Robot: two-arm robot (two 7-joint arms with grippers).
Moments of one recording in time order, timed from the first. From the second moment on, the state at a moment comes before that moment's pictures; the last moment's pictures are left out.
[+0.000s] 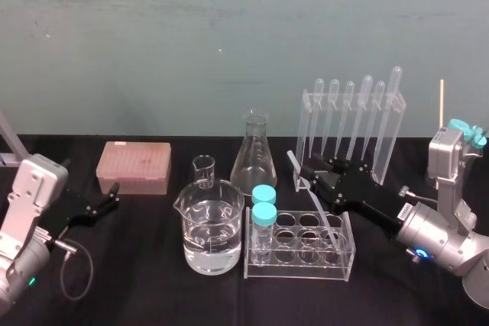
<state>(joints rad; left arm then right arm) -0.20 0.60 0.45 -1.41 -0.25 -0.12 0.03 0.40 0.40 -0.38 -1.12 0.52 -0.30 0.76</state>
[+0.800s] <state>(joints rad) -0.20 0.60 0.45 -1.41 -0.25 -0.12 0.03 0.40 0.40 -0.38 -1.13 0.52 -0.31 0.74</state>
